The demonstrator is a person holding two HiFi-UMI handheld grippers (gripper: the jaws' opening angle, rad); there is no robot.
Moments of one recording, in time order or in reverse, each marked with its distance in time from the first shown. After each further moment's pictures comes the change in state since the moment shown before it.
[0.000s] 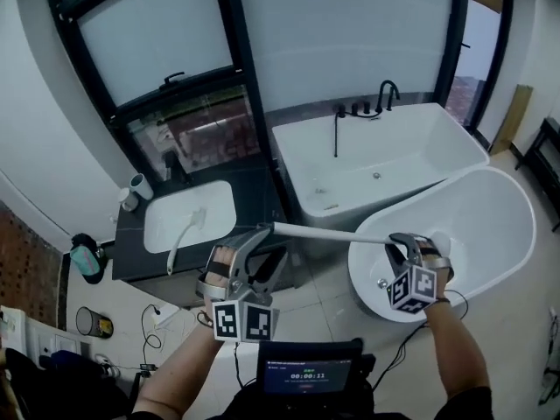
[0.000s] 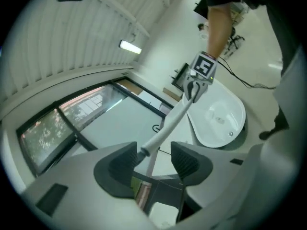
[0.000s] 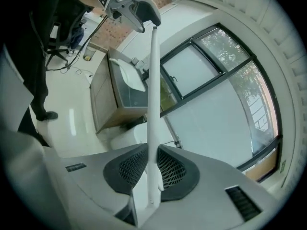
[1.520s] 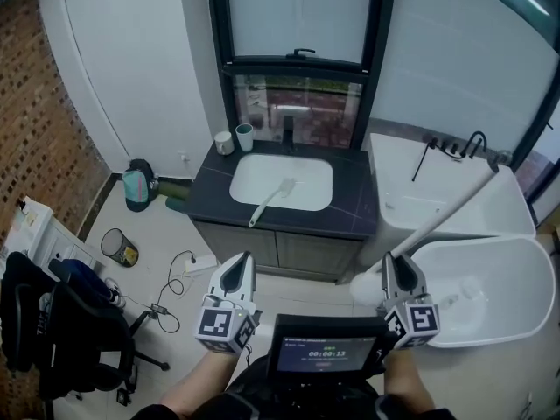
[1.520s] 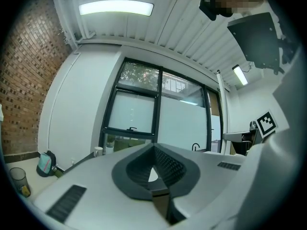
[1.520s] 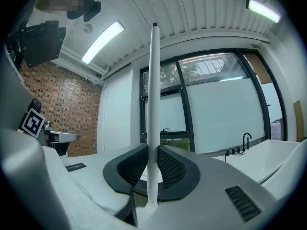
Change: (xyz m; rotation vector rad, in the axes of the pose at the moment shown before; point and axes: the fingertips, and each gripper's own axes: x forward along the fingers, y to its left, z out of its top) left arm -0.350 0.049 -0.259 -1.193 0.046 0.518; right arm -0.101 0.093 0.364 1.011 -0.733 0.036
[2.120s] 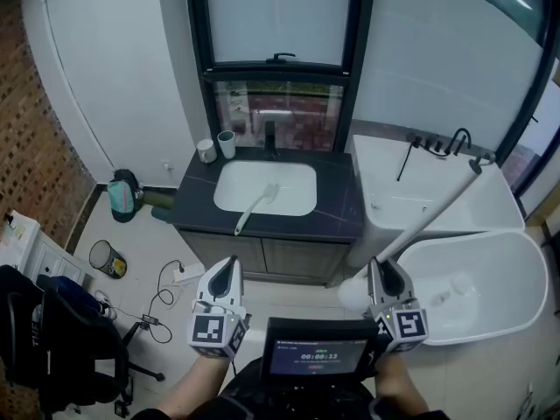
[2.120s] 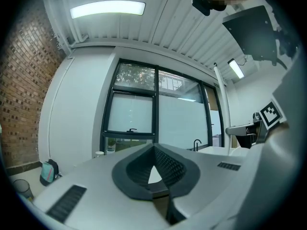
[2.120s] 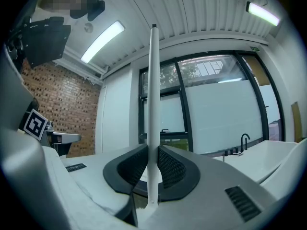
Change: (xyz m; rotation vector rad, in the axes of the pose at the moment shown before) left arm 0.017 0.001 0.008 0.111 -0.014 -0.005; right arm 0.000 0.004 0.003 -0.003 -0.009 -0.024
